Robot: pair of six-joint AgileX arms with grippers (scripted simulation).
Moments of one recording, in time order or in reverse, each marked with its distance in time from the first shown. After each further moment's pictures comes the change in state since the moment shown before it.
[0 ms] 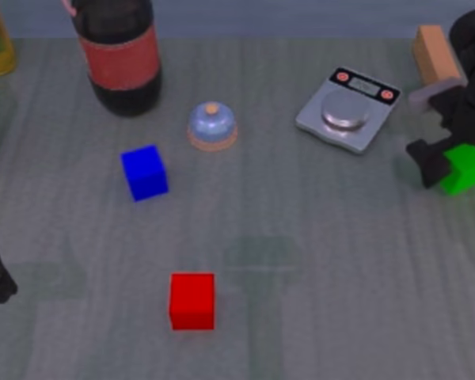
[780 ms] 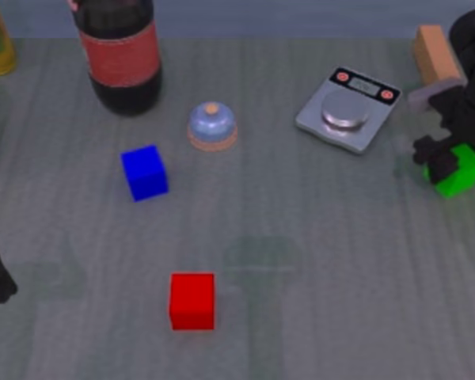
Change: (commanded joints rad) left arm 0.000 0.000 0.000 0.000 0.000 0.000; right arm 0.000 0.000 0.000 0.000 0.000 0.000
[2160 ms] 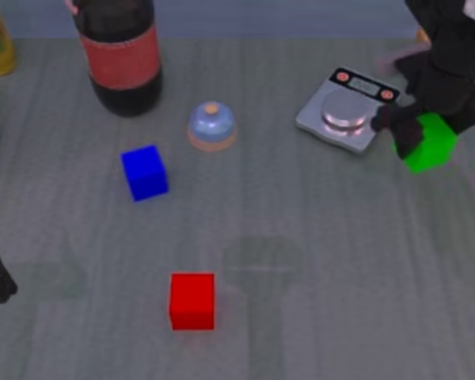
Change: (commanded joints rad) left arm 0.000 0.000 0.000 0.000 0.000 0.000; right arm 0.157 -0.139 0.106 -0.222 -0.004 0.234
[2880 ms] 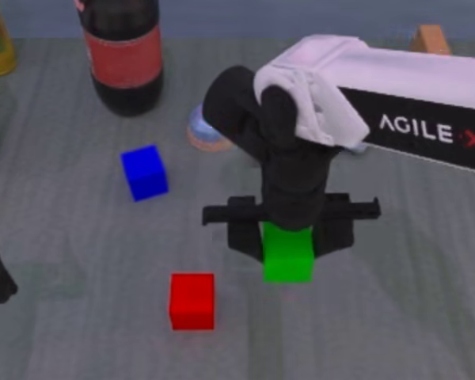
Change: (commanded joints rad) left arm 0.000 0.000 0.000 0.000 0.000 0.000; right arm 0.556 -0.212 -0.300 0.059 0.011 0.937
